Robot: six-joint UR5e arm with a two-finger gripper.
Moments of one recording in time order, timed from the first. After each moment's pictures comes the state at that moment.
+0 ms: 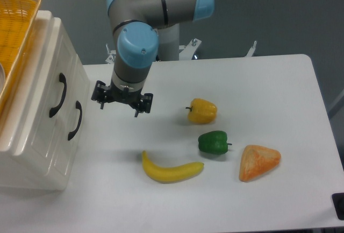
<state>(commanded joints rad) 2.23 -1.77 -1.61 -1.36 1.25 0.33</state>
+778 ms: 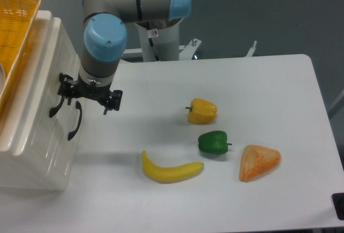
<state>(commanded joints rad) 2.13 -1.77 -1.60 -1.38 1.18 0.24</state>
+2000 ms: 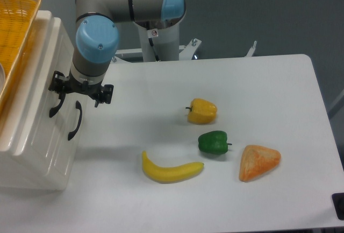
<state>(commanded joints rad) 2.12 -1.77 -1.61 -1.43 1.18 0.19</state>
